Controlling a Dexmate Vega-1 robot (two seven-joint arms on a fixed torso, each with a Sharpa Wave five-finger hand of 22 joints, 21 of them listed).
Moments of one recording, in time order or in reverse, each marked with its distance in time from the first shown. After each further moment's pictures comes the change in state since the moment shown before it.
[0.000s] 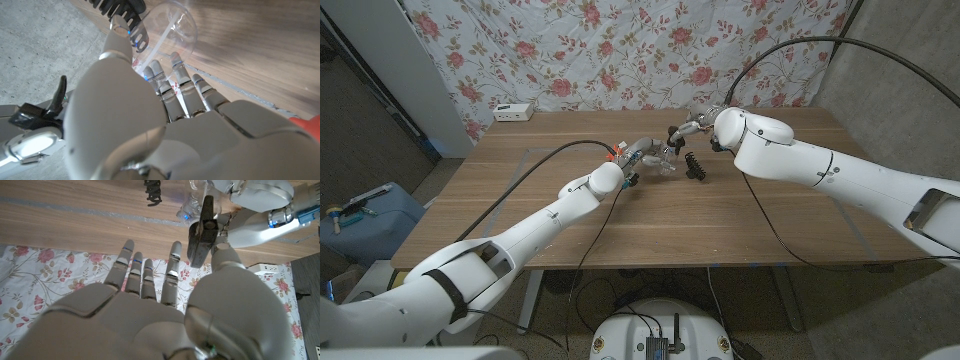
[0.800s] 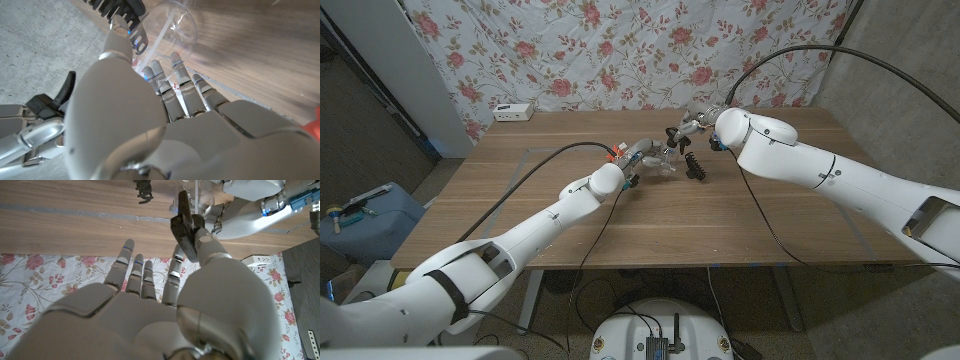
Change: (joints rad) left arm 0.004 -0.005 0.000 0.007 -0.010 -0.002 0.003; left_hand 0.000 0.000 0.000 0.000 0.000 0.001 0.002 0.003 0.000 0.000 0.000 -0.007 0.014 0.000 0.000 -0.003 -0.001 0.000 0.000 0.000 0.000; right arm -0.077 0.011 0.101 0.030 0.030 0.081 -0.015; right_hand 0.184 0.032 0.107 -0.027 -0.011 0.005 -0.055 0.005 -0.019 -0.014 -0.046 0.000 -0.005 -0.025 -0.043 0.000 0.003 0.005 -0.005 -0.005 0.000
